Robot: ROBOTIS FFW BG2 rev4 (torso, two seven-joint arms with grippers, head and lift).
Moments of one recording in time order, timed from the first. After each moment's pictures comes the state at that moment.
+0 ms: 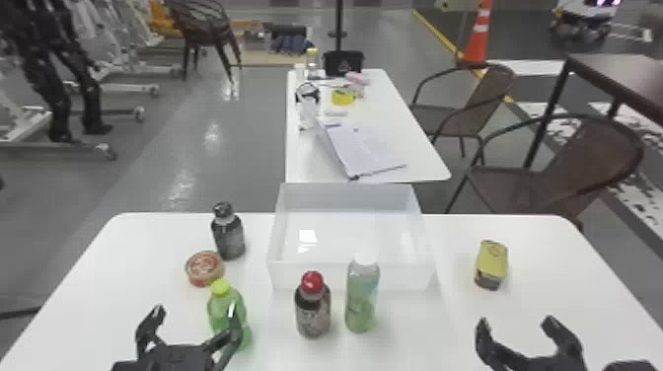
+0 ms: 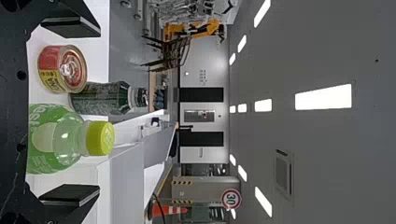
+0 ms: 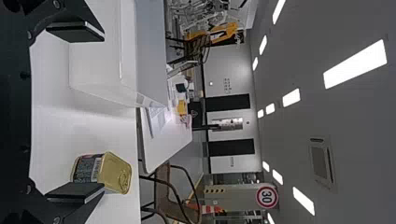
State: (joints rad) left arm 0.34 0.00 -0.01 -1.62 -0.02 -0.42 0.06; right arm 0.41 -0.10 -0.04 -1.77 -0.19 -0.21 0.16
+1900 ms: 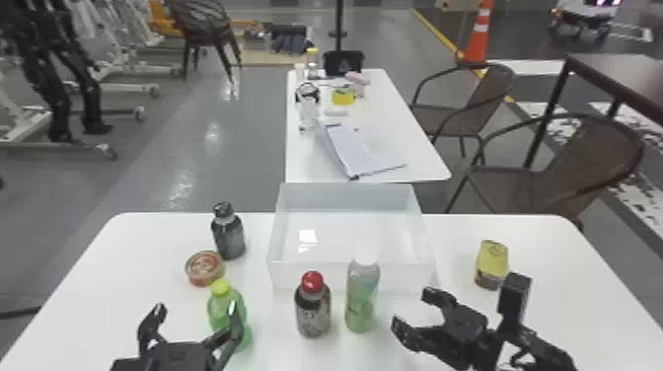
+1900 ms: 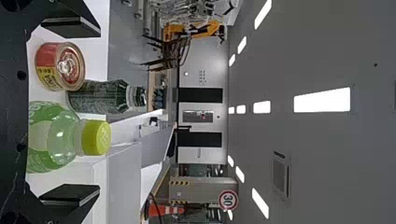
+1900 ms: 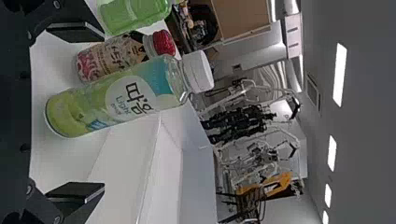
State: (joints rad) left arm 0.33 0.00 -0.02 -1.61 0.00 -0.42 0.06; right arm 0.00 -0.19 0.10 -1.42 -0.31 0.09 0.80
